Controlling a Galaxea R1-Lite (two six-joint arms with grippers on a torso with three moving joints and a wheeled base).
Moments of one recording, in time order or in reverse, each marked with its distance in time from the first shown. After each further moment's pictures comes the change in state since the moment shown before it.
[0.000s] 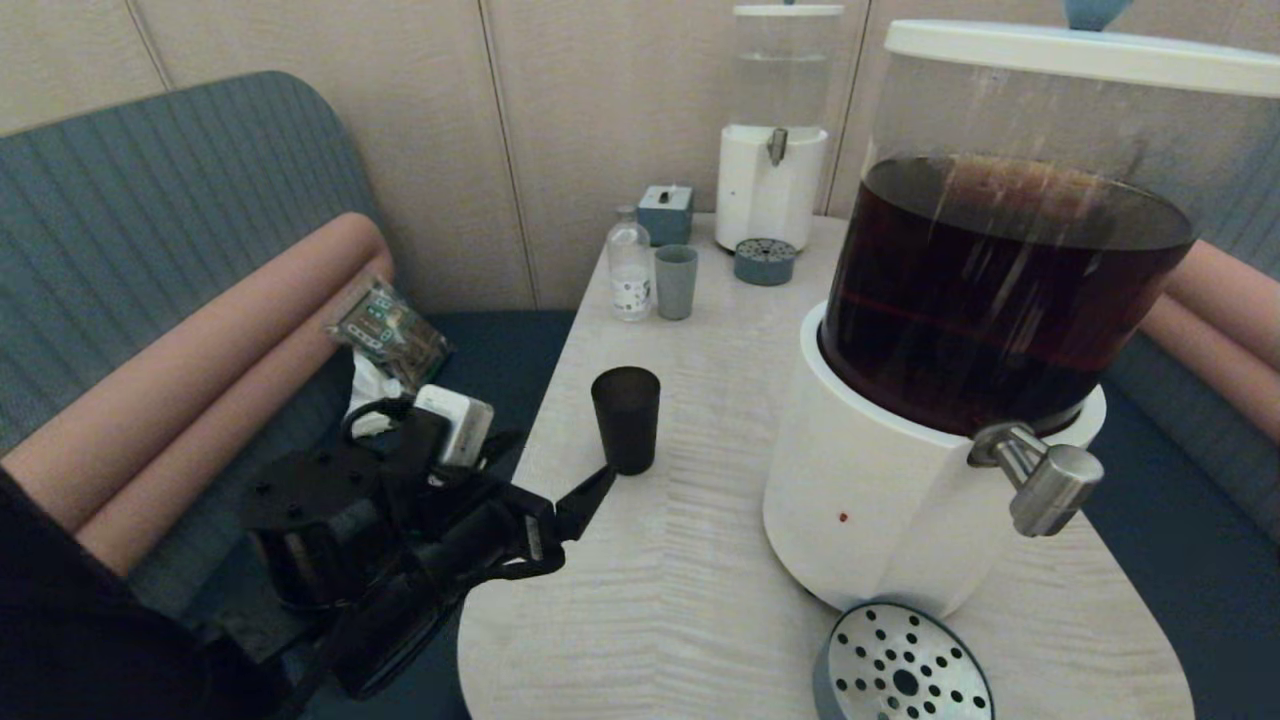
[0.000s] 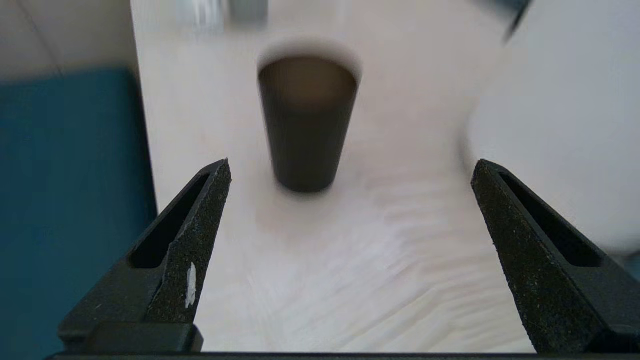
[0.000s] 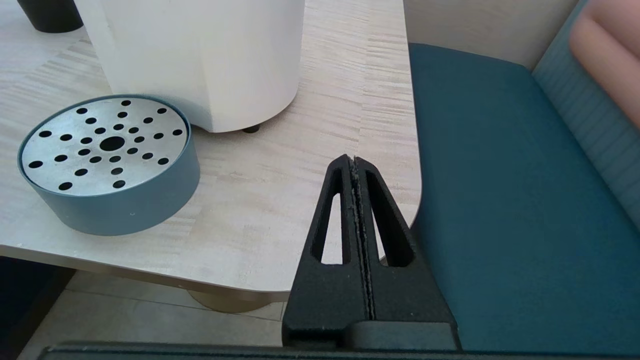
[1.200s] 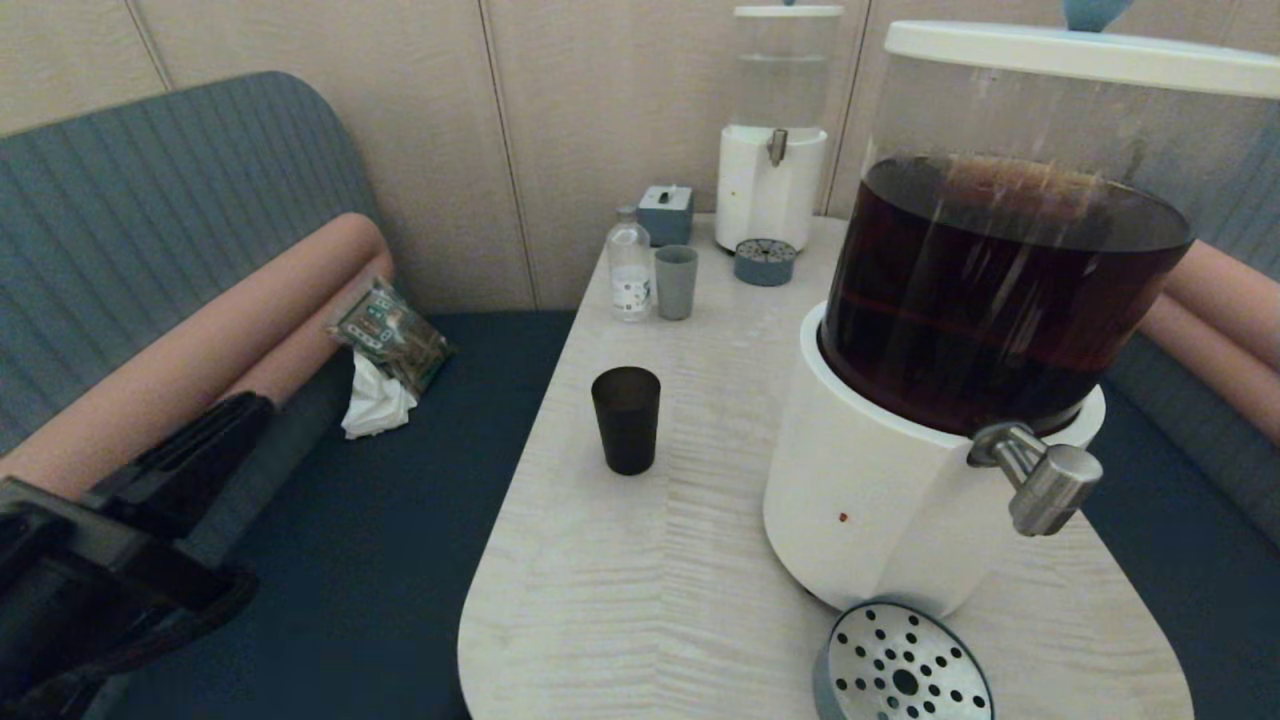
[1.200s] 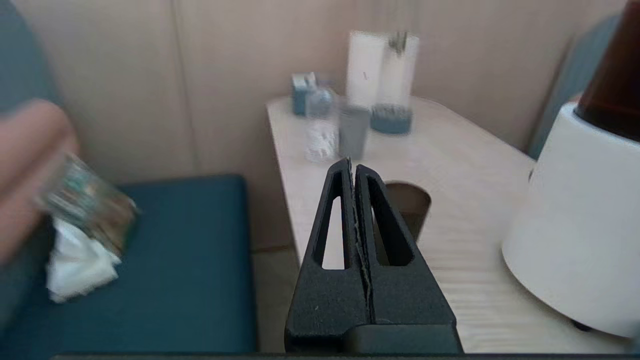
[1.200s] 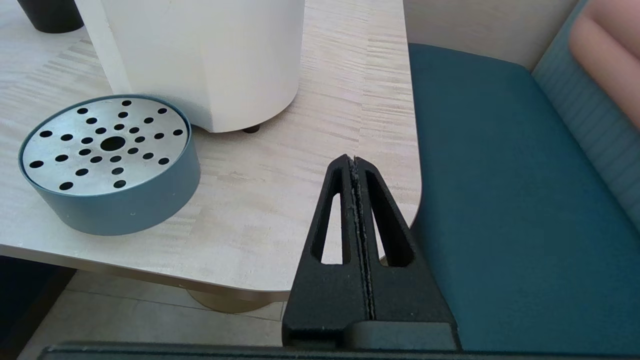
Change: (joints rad) left arm 0.238 -0.684 0.295 0.053 -0.025 -0.004; right arm 0.000 0.000 0.000 0.000 0.000 0.000
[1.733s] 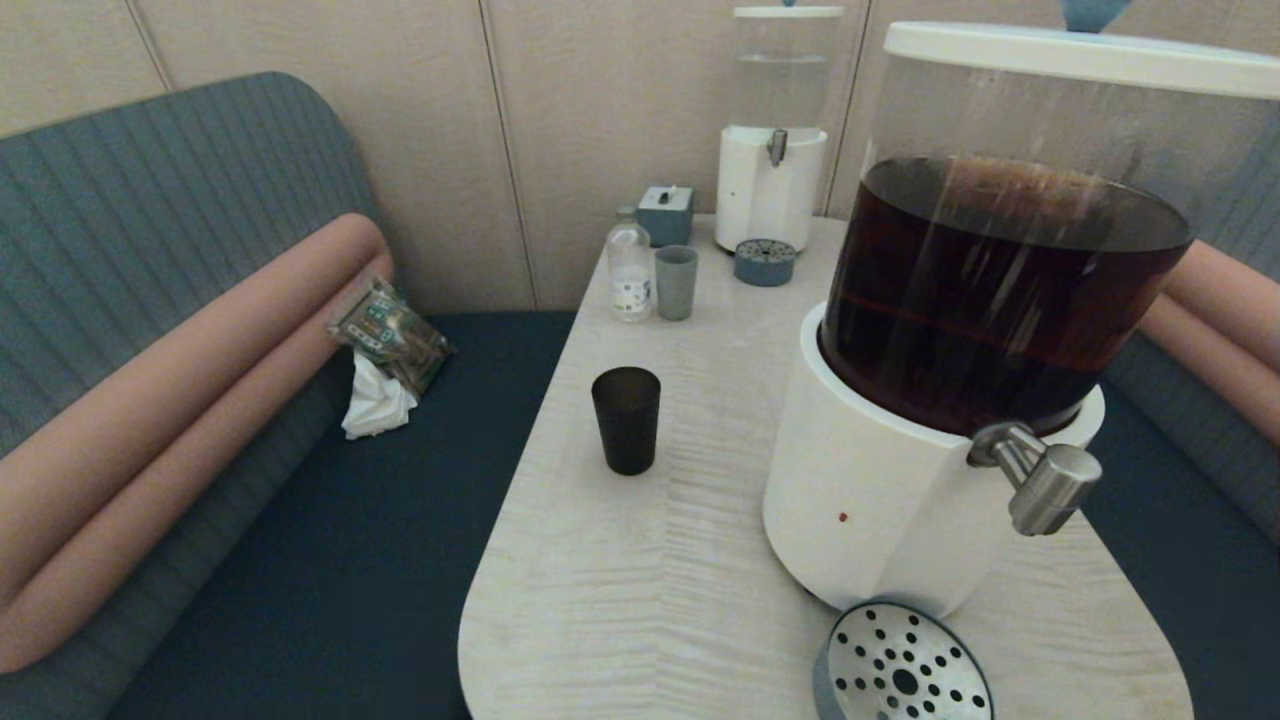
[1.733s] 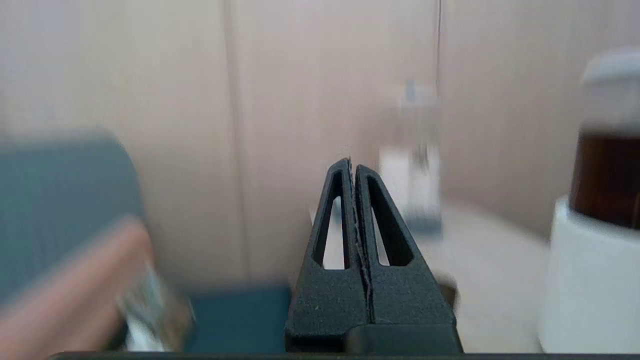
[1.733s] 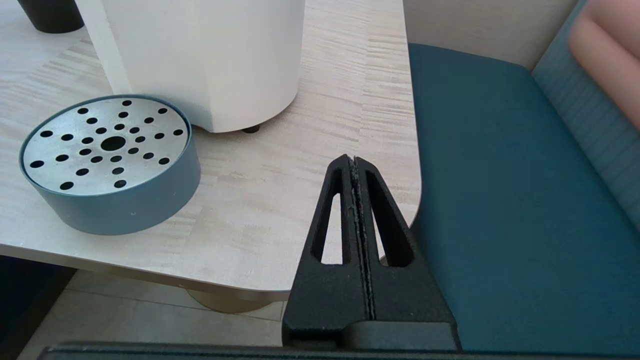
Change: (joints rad) left arm 0.208 -0.406 0.070 0.008 -0.108 -0.001; right arm 0.000 0.000 0.000 0.000 0.000 0.000
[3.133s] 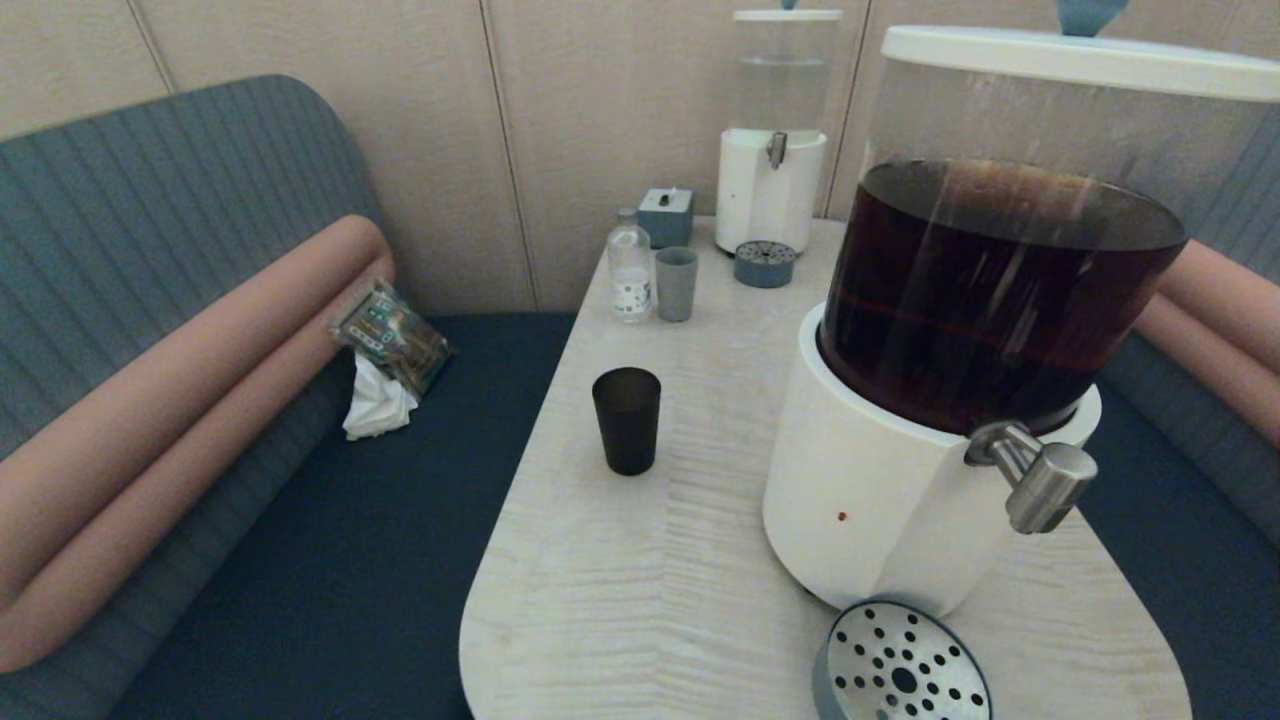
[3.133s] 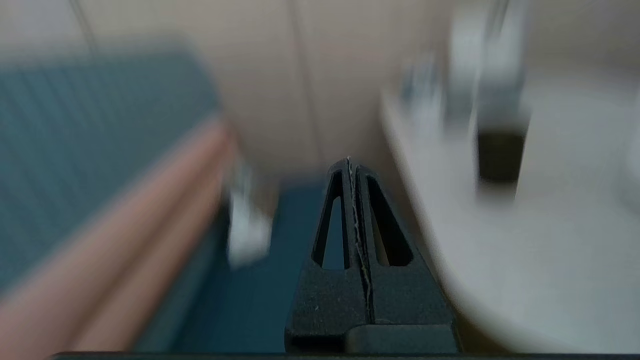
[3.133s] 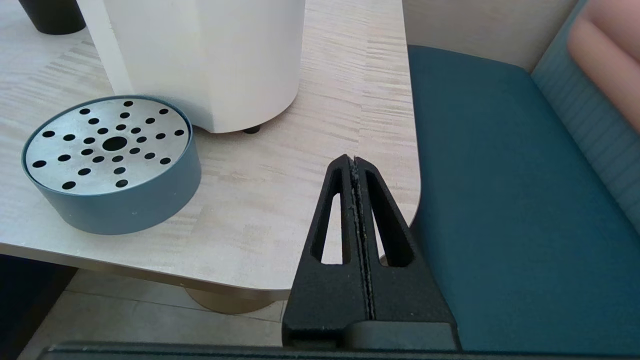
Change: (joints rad) left arm 0.094 -0.732 0.002 1.018 0.033 0.181; right arm 0.000 0.000 0.000 -0.001 0.000 0.000
